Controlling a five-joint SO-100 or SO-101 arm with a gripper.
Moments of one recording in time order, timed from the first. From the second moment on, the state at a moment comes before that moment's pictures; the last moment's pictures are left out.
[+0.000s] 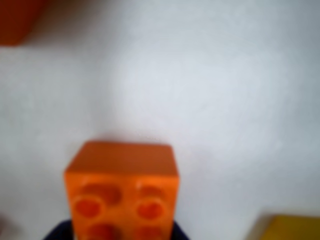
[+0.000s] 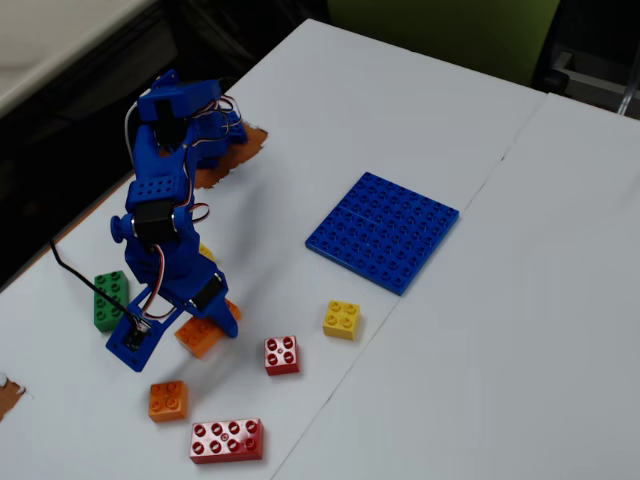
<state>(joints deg) 47.5 32.5 21.4 92.3 -45.3</state>
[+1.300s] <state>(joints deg) 41.7 56.3 21.3 98.7 -63.9</state>
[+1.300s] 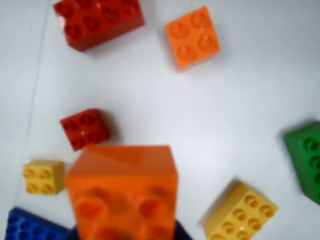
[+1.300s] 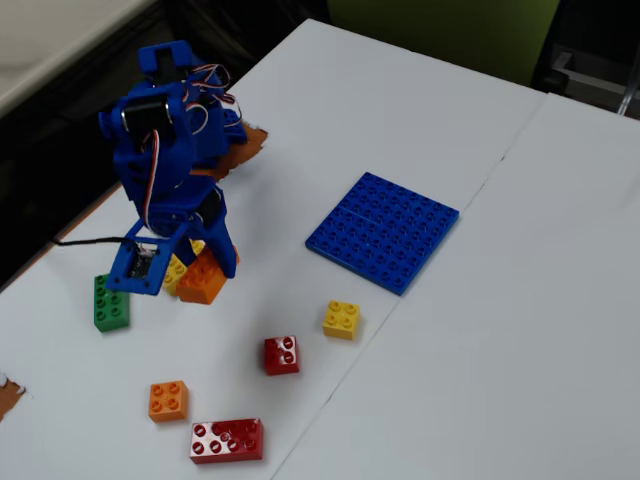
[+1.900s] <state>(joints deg) 18.7 69.5 22.1 97.6 -76.8</state>
